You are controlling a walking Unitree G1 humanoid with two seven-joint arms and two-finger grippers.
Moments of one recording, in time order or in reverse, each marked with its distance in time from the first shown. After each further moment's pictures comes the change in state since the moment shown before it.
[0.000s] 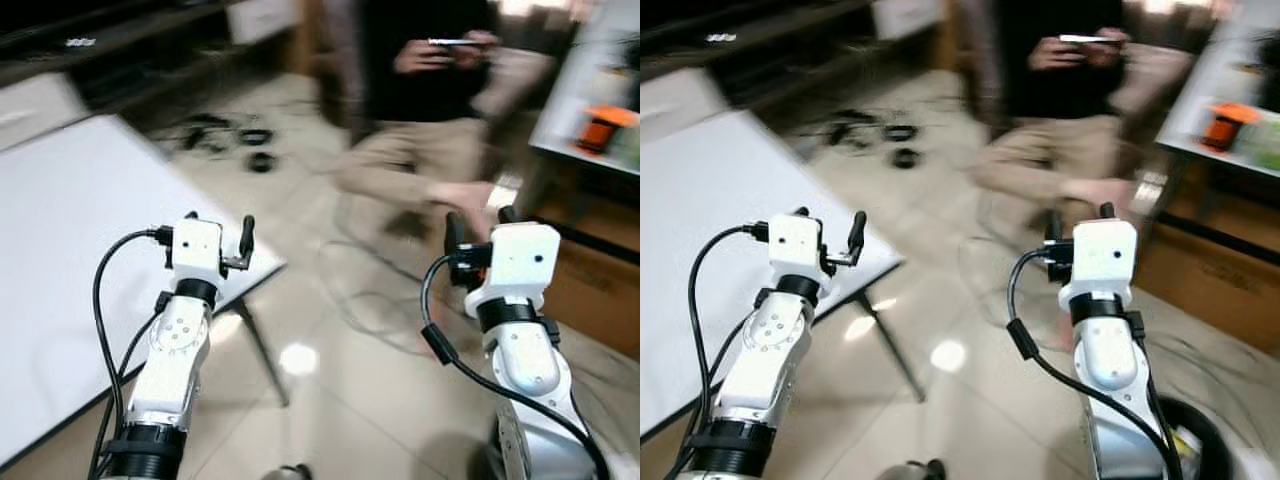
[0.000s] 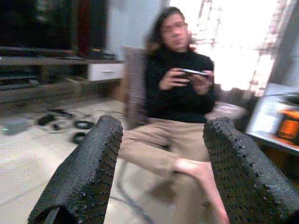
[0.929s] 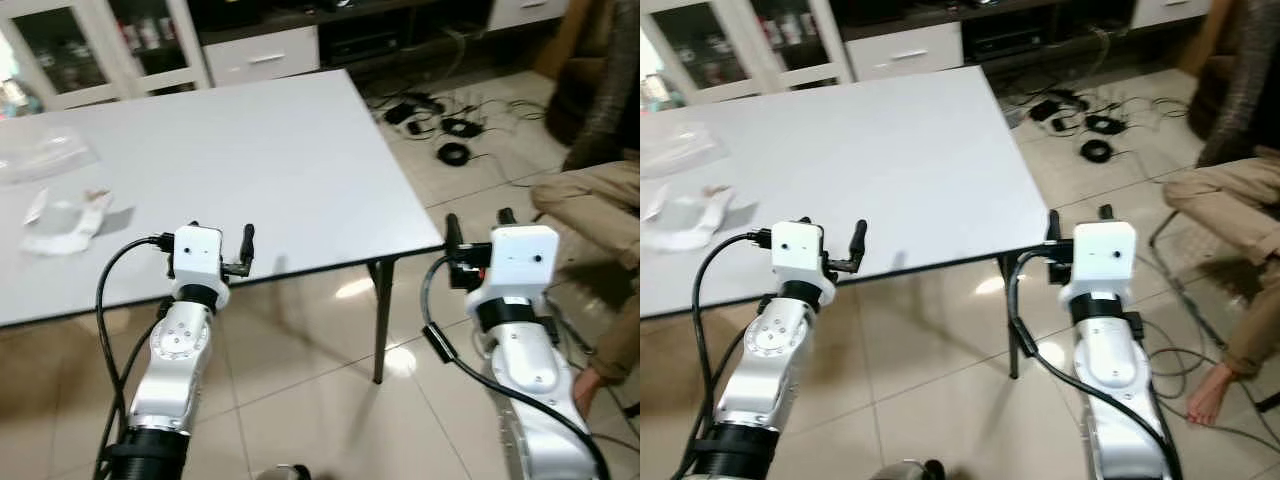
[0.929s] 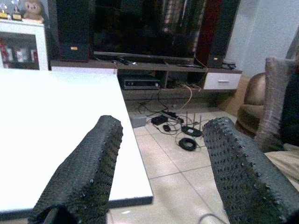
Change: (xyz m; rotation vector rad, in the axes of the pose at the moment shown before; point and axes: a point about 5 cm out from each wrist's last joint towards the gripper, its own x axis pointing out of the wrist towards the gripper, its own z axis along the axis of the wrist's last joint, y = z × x) left arm -0.003 -0.007 -0.008 -0.032 0.049 -0.014; right arm 0.000 -0.003 -0.003 0.003 0.020 -0.007
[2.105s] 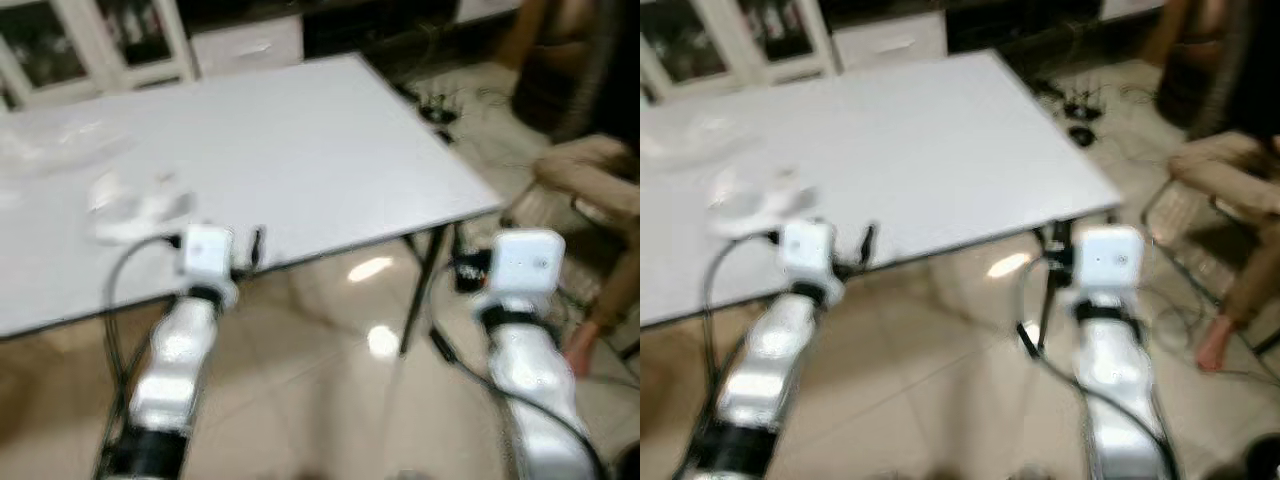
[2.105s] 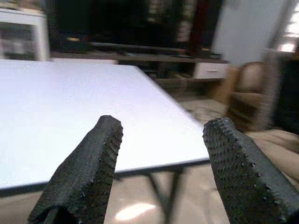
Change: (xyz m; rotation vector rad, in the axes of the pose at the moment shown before) left arm 0.001 0.008 -0.004 0.018 0.033 -0.004; right arm -0.002 0.011 -0.003 0.036 0.023 0.032
